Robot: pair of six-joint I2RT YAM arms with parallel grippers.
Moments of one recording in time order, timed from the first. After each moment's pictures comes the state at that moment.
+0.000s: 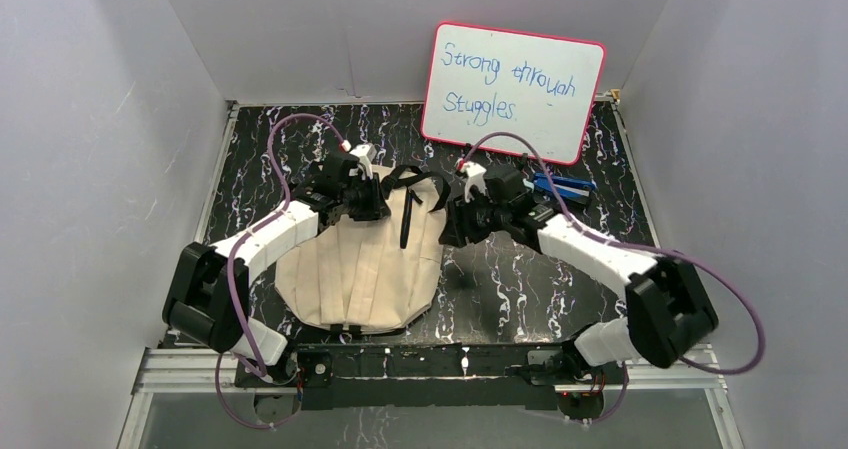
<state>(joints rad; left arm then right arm) -0.45 1.47 0.94 -0.24 0.18 -0.42 0.63 1.43 0.87 -0.21 -0.48 0.23</state>
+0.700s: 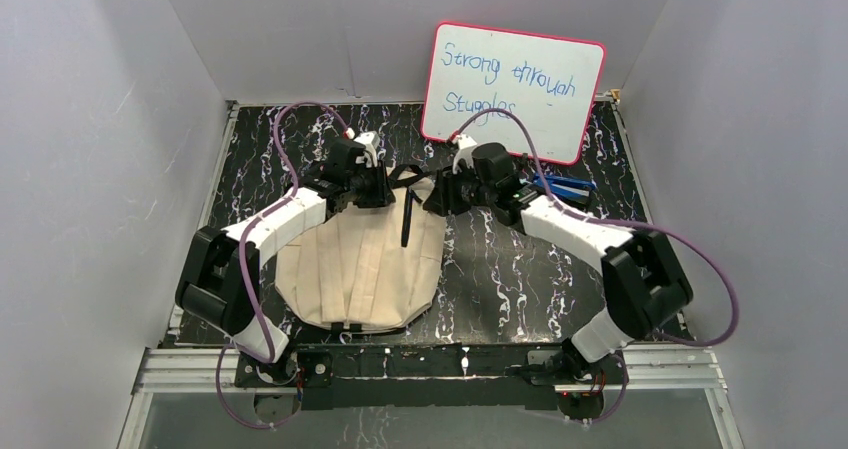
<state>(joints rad) -0.45 1.57 1.05 -0.24 0.13 -0.40 0.62 1.49 0.98 -0.02 -0.35 0.34</state>
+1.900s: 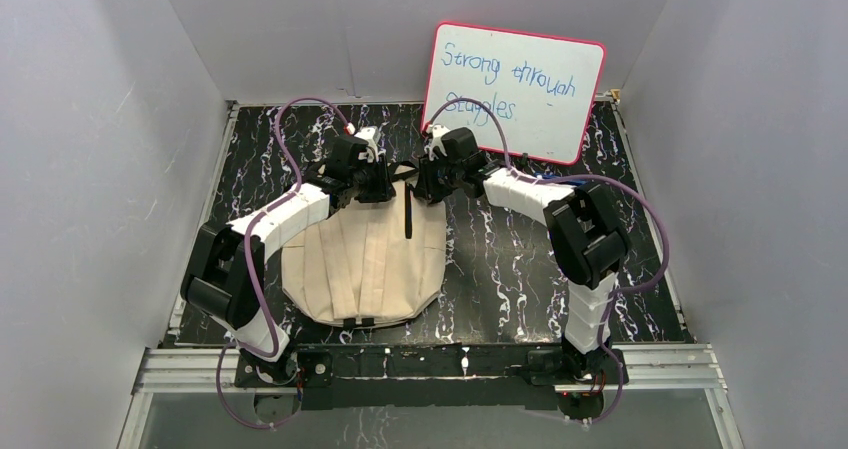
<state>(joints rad) -0.45 1.62 1.09 -0.22 0.08 -0.40 0.63 1.91 1.31 -0.07 -0.30 0.28</state>
